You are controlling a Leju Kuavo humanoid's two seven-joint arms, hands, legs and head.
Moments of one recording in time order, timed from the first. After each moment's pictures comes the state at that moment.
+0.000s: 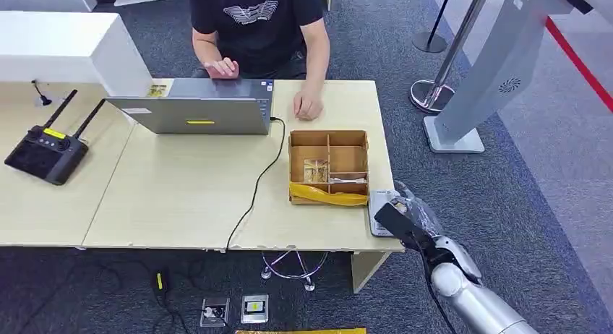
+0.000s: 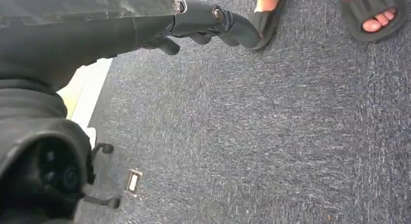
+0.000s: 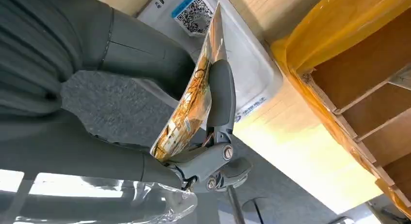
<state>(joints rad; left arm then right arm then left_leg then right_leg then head) -0.20 0.41 -1.42 -0.19 1.23 0.14 0.01 -0.36 -0.39 0.68 -0.90 0.18 -0.19 -0.13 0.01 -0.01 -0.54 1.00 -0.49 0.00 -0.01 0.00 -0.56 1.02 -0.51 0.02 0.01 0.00</state>
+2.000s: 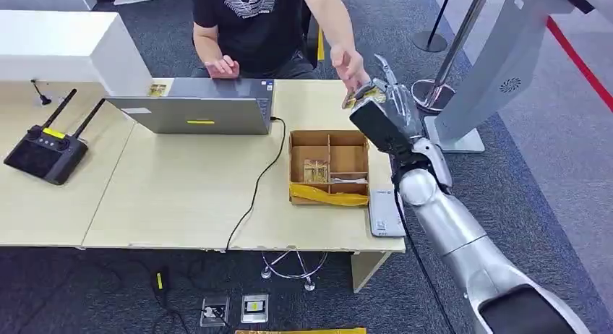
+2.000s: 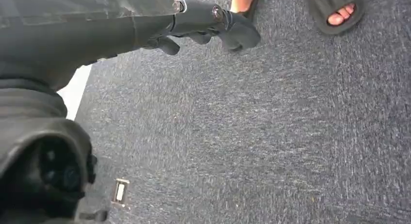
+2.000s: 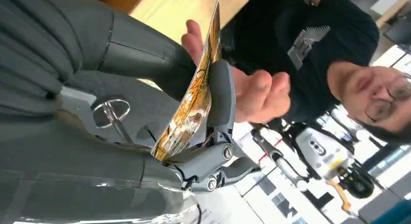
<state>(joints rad) -0.20 0.38 -1.42 -0.19 1.18 0.14 -0.06 -0.77 -0.11 0.56 -0.82 0.30 -0.22 -0.27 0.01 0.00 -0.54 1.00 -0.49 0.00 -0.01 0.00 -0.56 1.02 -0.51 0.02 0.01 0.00</state>
